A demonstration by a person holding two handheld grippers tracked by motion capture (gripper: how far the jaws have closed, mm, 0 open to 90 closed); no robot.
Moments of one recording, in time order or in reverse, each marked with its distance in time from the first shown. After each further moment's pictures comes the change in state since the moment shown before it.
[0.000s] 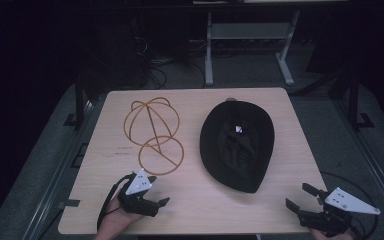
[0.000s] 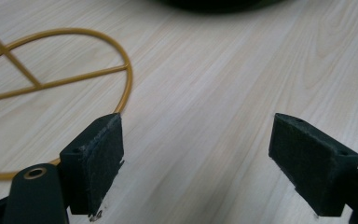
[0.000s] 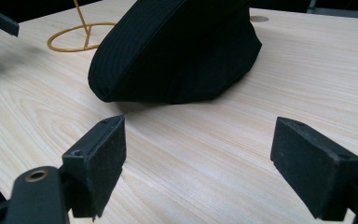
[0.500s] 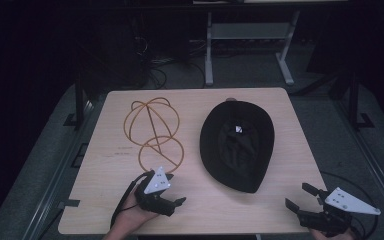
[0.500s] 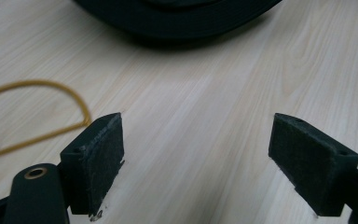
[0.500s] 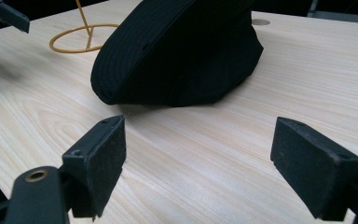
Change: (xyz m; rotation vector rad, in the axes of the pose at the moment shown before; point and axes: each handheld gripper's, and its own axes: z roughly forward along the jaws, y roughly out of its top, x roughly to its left) left arm -0.023 0.037 0.022 -0.013 -0.044 0.090; right arm 0.002 0.002 -0.001 -0.008 0.001 -0.014
